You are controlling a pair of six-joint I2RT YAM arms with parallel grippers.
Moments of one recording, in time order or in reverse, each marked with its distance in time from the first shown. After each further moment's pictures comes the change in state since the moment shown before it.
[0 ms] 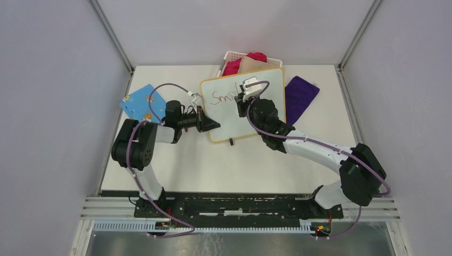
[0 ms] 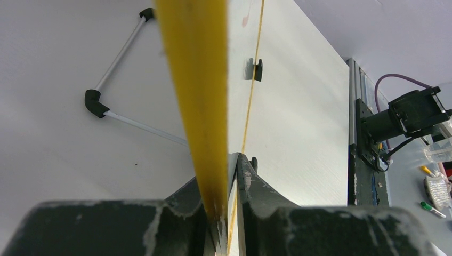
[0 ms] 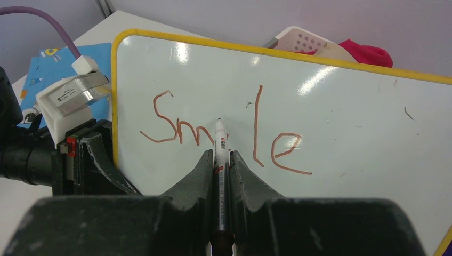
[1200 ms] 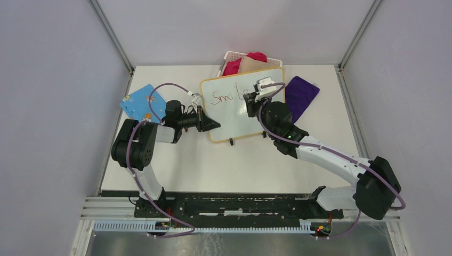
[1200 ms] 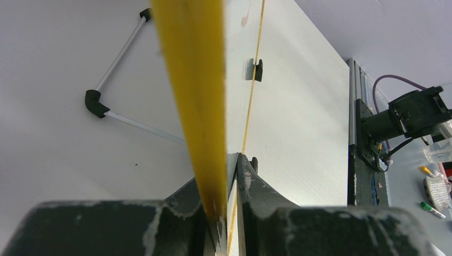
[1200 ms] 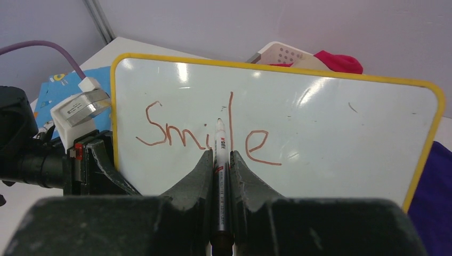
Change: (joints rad) left arm -0.002 0.000 0.003 -0.008 -0.003 0.001; right arm -0.026 -0.128 -0.057 -0.021 0.003 0.026
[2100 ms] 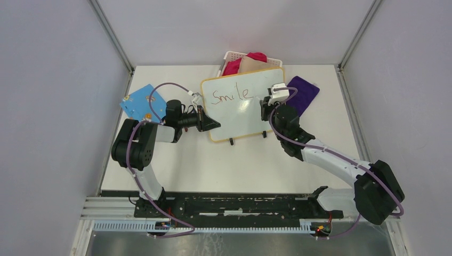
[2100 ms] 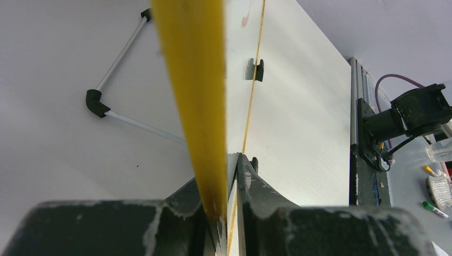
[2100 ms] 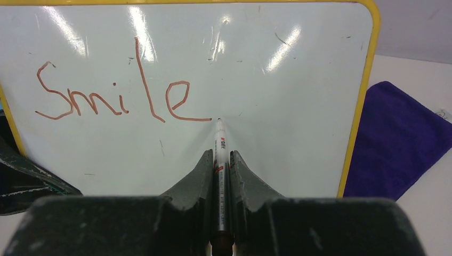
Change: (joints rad) left arm -0.002 0.000 0.009 -0.018 -0.002 0.014; right arm -0.129 -0.073 -0.175 0.007 0.034 0.045
